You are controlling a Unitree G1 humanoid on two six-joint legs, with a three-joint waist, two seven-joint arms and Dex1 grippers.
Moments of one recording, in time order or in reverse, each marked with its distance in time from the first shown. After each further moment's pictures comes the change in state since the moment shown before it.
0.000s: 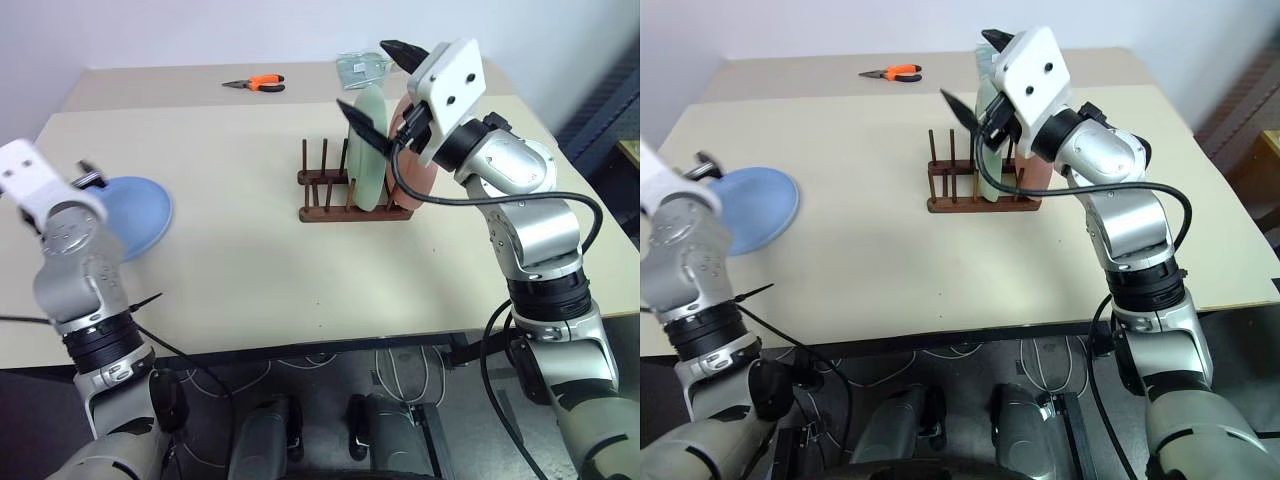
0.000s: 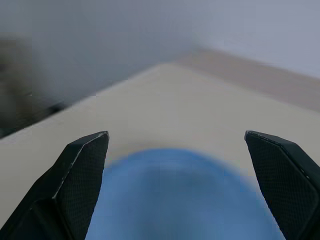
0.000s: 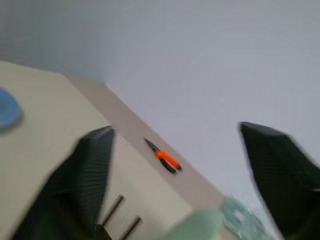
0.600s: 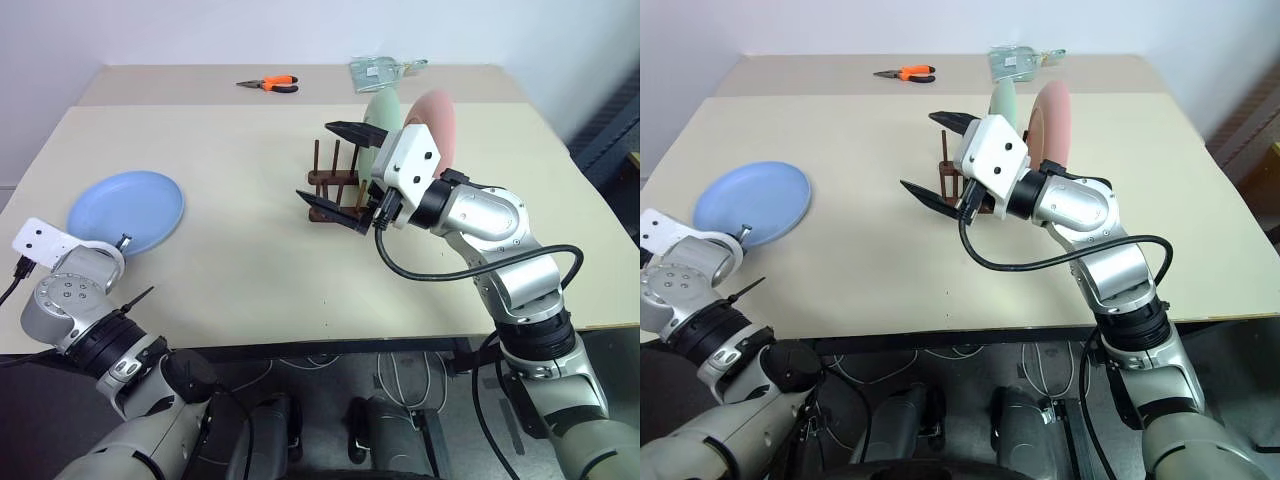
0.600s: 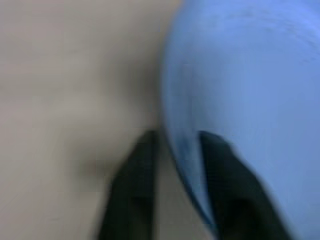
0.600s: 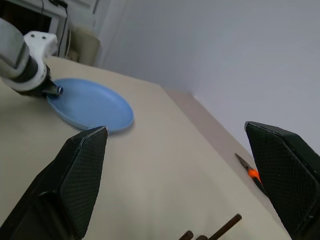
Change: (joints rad) left arm -0.109 -0.150 0.359 0.022 -0.221 0.329 0.115; right arm 0.145 0.038 0.063 -0.167 0.015 0.066 0.145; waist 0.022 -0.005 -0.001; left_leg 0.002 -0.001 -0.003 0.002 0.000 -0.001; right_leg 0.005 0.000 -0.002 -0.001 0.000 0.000
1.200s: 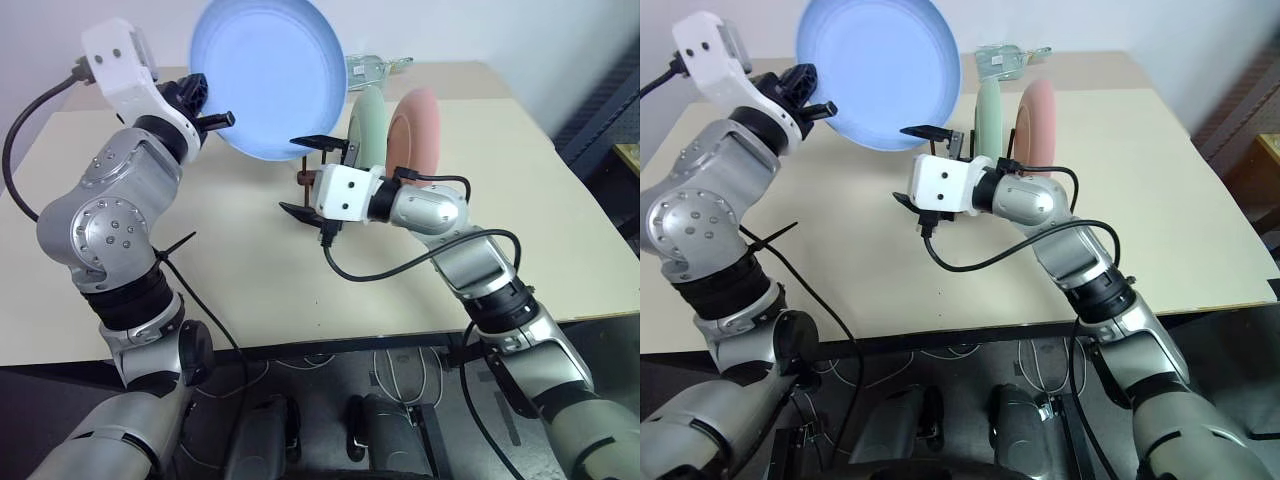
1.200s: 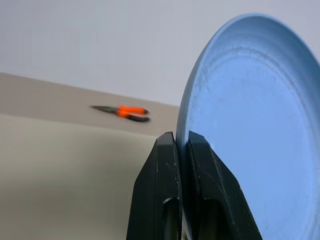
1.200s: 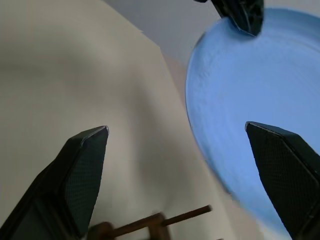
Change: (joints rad) left arm -0.187 0.060 -0.584 -0.287 -0.145 0.046 -0.380; right arm -0.181 0.075 0.216 0.392 -0.433 -0.360 -0.045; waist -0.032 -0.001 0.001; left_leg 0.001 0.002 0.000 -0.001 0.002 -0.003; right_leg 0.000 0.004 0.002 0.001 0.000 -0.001
